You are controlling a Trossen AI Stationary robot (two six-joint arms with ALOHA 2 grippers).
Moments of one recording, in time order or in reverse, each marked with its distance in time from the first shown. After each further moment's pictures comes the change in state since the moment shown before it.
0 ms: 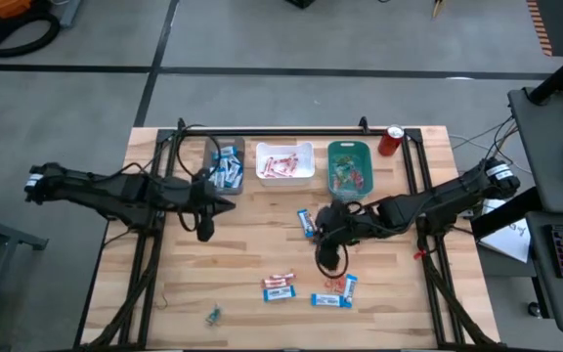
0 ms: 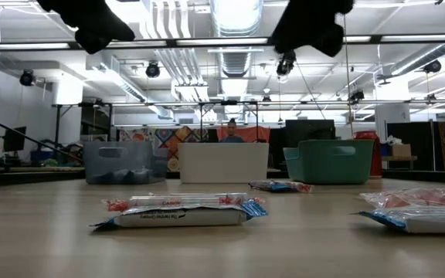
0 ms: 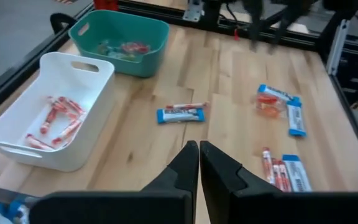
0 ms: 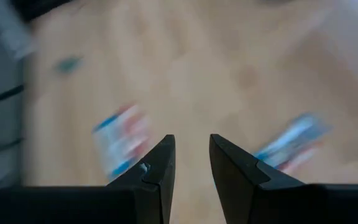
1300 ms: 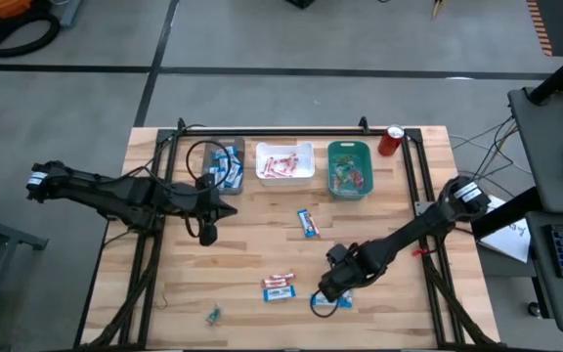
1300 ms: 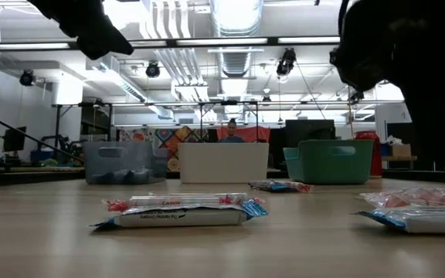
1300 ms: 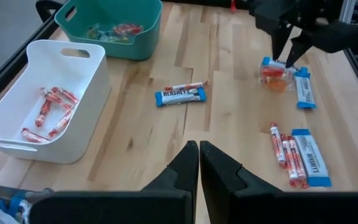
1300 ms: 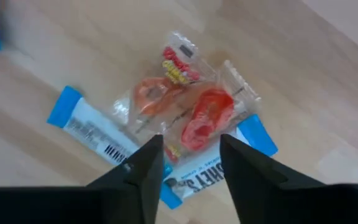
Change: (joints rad) left arm -0.019 0.048 -0.021 -0.005 0.000 0.056; right arm 0.208 0.317 0.026 -0.277 -0.278 0.887
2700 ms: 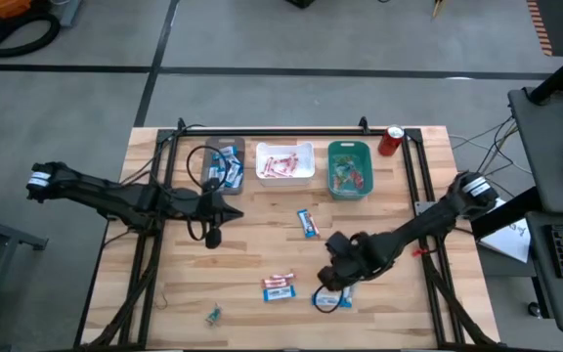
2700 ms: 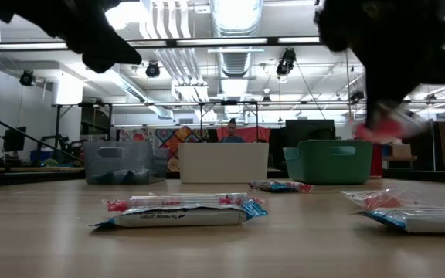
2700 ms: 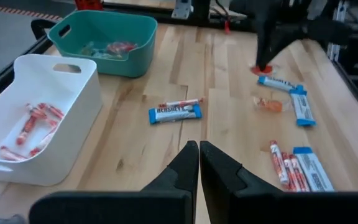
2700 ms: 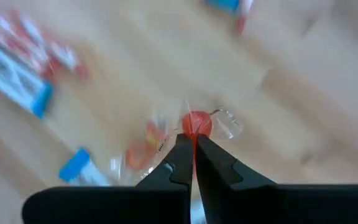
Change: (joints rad) left arm -0.003 -0.001 -0.163 0.284 0.000 0.018; right arm -0.008 -0.078 0.034 -0.086 0.300 -0.176
